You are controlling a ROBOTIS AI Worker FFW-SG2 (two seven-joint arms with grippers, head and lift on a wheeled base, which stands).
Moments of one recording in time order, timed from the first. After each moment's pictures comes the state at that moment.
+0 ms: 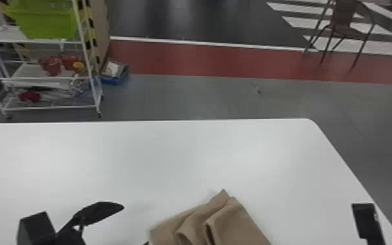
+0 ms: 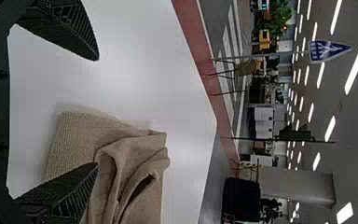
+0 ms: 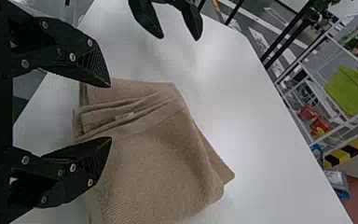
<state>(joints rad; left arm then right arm) 0.56 0.01 0.05 -2.16 -0.25 0.23 -0.99 0.53 -0.04 -0.26 -2.59 0.38 1.55 1.36</state>
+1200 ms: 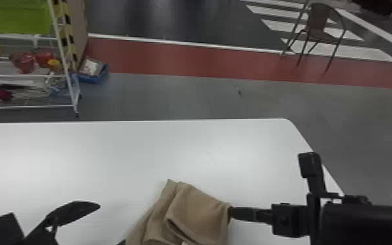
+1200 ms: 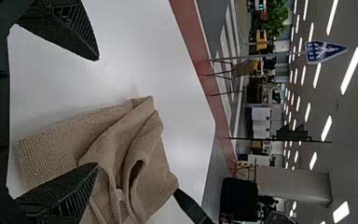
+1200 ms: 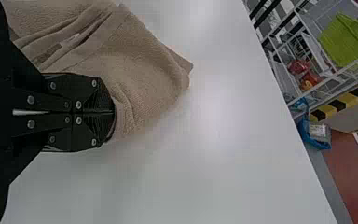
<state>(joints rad) 0.52 0.01 0.06 -2.11 -0.23 0.21 -1.00 0.15 -0.03 -0.16 -2.28 0.65 1.57 1.36</state>
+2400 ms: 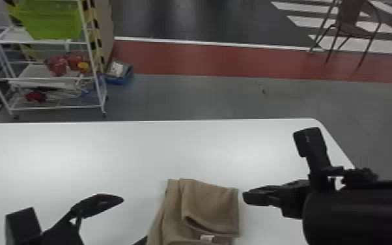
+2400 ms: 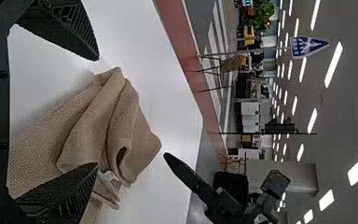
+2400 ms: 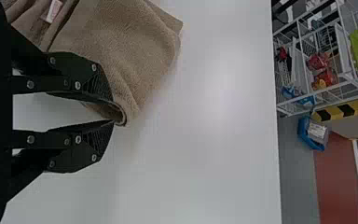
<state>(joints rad) 0.55 0.01 0.10 -2.17 -0.19 0.19 -1.04 0.08 -0.04 0.06 -2.25 0.98 1.43 1.36</state>
